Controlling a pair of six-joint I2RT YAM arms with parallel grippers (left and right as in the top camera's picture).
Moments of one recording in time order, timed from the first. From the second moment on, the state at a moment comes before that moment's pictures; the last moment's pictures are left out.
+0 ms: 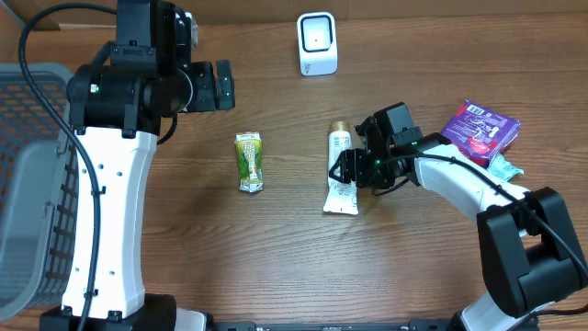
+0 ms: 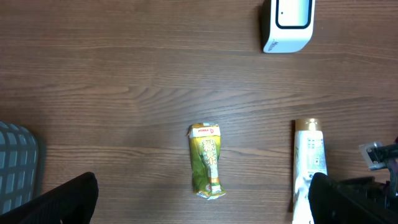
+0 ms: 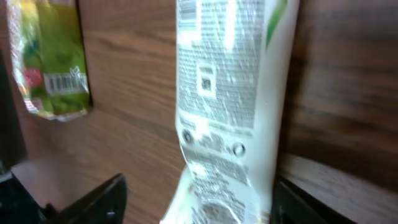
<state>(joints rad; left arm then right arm) -0.11 1.62 1.97 -1.31 -0.01 -0.18 0.37 1.80 1.05 -0.44 -0.52 0.42</state>
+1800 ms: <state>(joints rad) -0.11 1.62 1.97 -1.31 -0.01 -0.18 0.29 1.52 1.29 -0.57 -0.83 0.44</state>
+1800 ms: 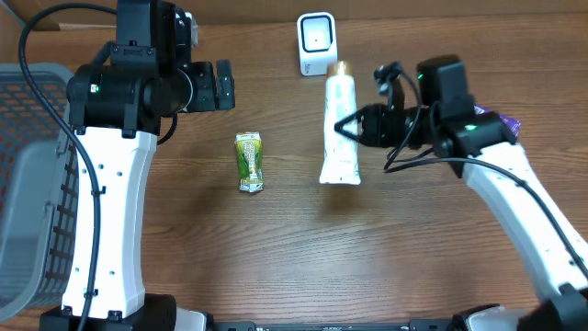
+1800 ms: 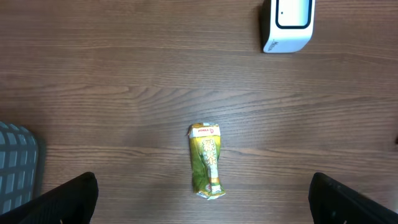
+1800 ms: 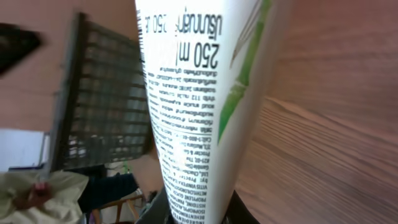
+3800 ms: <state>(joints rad) -0.11 1.62 1.97 -1.31 0.00 -0.18 0.51 2.30 1.50 0.59 0.71 -1.04</state>
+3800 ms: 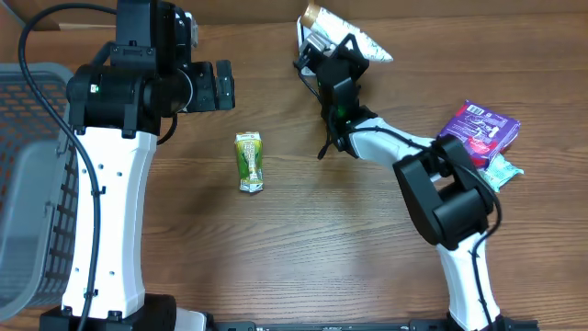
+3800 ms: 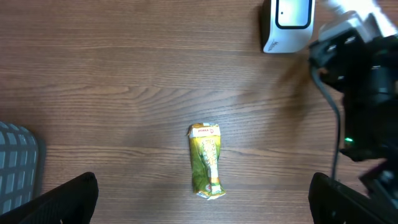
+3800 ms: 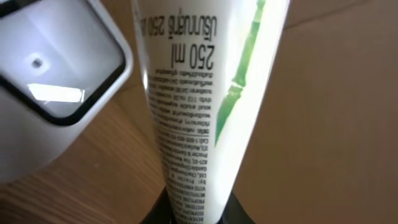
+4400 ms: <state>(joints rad) -0.11 1.62 1.97 -1.31 -0.01 -0.18 0.50 2.35 1.50 0.66 0.64 -1.07</state>
